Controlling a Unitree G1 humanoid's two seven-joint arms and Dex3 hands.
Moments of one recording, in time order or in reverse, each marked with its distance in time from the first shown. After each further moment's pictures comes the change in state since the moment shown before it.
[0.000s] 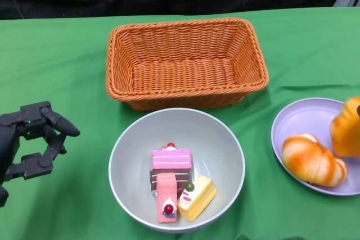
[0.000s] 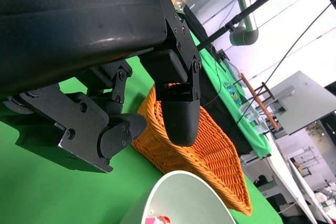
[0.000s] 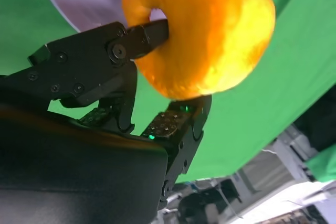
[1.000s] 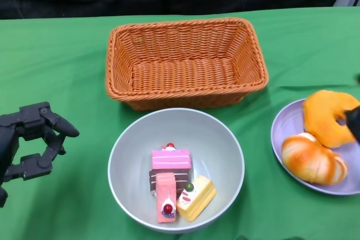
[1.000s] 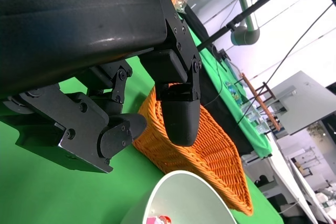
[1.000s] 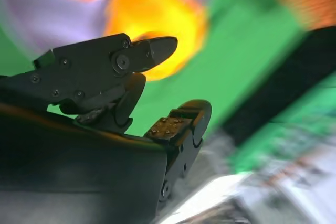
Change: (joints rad) left arm 0.003 0.002 -0.001 0.000 -0.004 0.003 0.000; right arm 0.145 0.069 -0.002 -0.277 0.070 -0.267 0.025
